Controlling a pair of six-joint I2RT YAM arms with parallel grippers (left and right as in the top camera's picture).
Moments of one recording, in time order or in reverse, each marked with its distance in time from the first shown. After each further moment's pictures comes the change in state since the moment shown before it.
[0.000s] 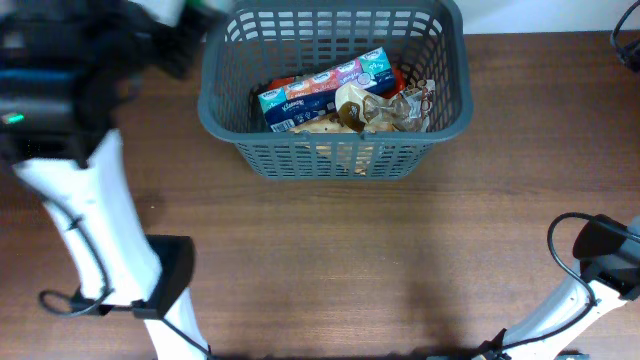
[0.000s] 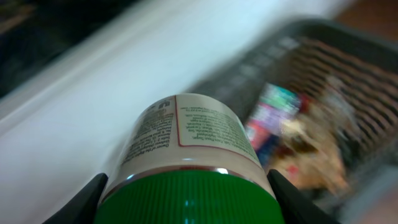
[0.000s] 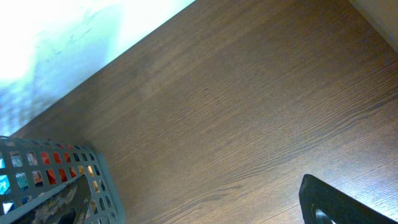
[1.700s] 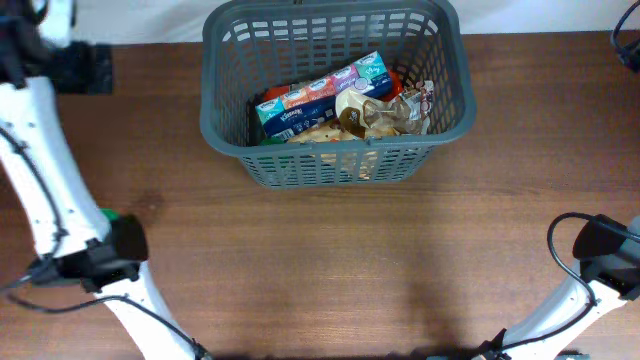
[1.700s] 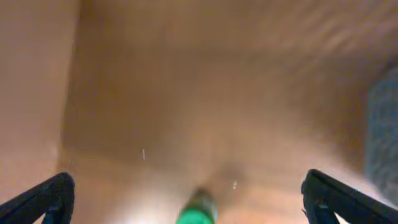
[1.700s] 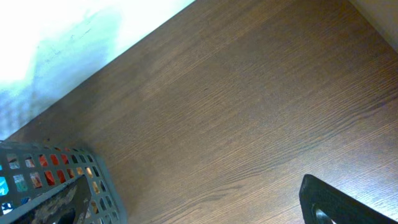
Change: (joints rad) left arm 0.381 0.127 -0.179 -0.098 -0.396 -0.258; right arm 0.000 0.000 0.000 0.000 0.000 0.000
